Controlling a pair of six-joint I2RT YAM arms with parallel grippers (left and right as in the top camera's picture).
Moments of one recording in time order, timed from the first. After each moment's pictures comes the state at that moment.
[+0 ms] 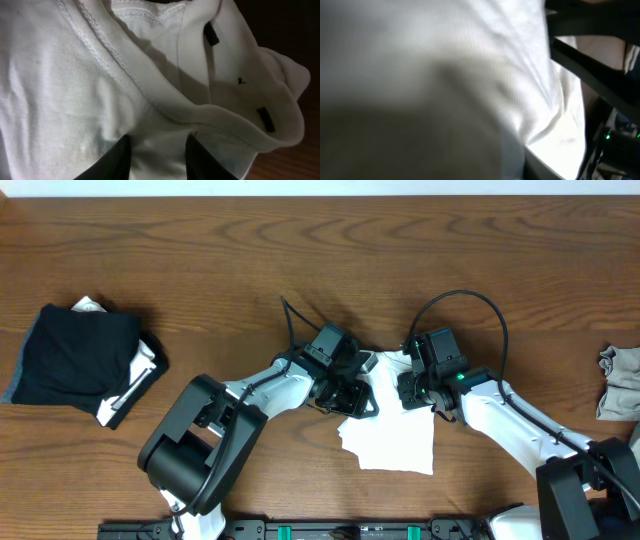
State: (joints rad) left arm -0.63 1.89 0.96 -0.29 0.69 -0.34; right arm 0.37 1.54 0.72 -0.38 -0.09 0.19
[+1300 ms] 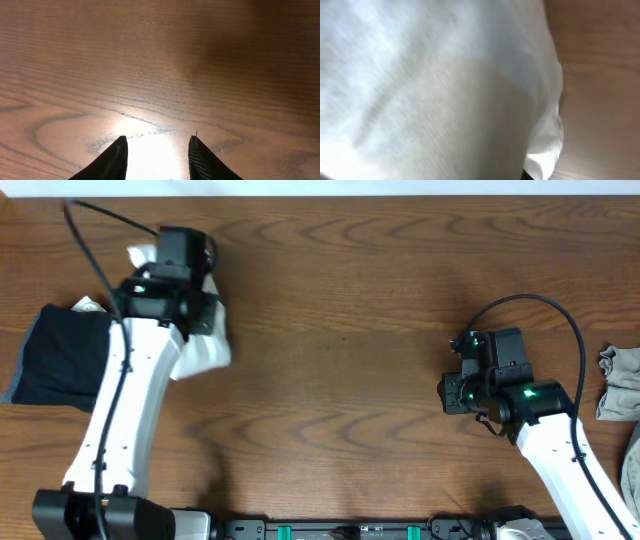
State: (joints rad) left arm -0.08 1.54 1.47 -1.04 -0.36 0.08; right arm 0.19 1.18 0.79 -0.77 -0.10 0.16
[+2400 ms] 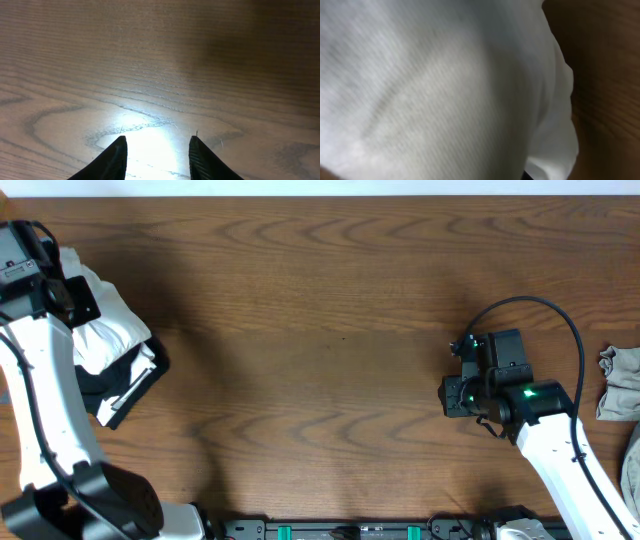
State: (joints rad) left arm 0.43 1.63 1.57 -0.95 -0.20 0.04; right arm 0.19 1.18 0.79 -0.80 -0.10 0.15
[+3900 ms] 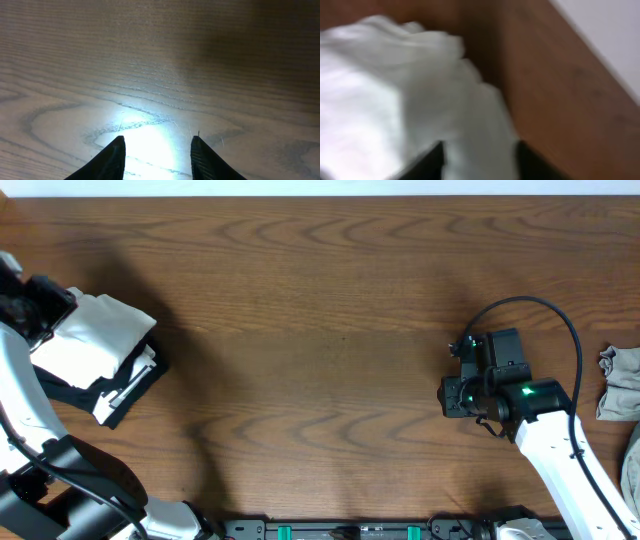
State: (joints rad) left arm 0.64 1.70 1.57 -0.84 0.36 -0.21; right arm 0.19 1.20 0.79 -0.80 -0.10 0.15
